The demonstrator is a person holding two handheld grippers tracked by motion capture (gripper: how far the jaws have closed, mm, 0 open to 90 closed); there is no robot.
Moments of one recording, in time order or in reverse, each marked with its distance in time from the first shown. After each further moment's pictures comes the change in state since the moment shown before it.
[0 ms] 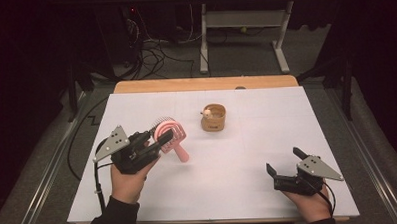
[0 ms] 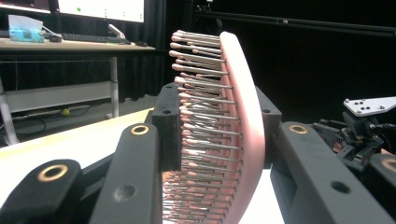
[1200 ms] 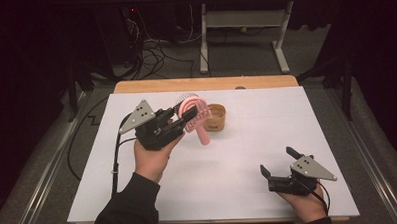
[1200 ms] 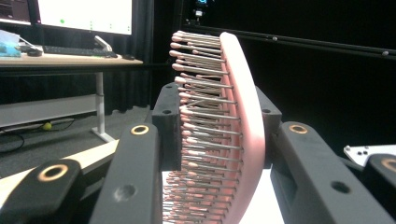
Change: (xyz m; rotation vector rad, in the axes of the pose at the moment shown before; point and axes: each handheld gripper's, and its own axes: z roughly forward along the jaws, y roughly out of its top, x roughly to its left) left arm -0.010 0.044 0.066 -0.039 -0.046 -0.013; right arm 0.011 0.004 0.005 -0.011 0.047 -0.039
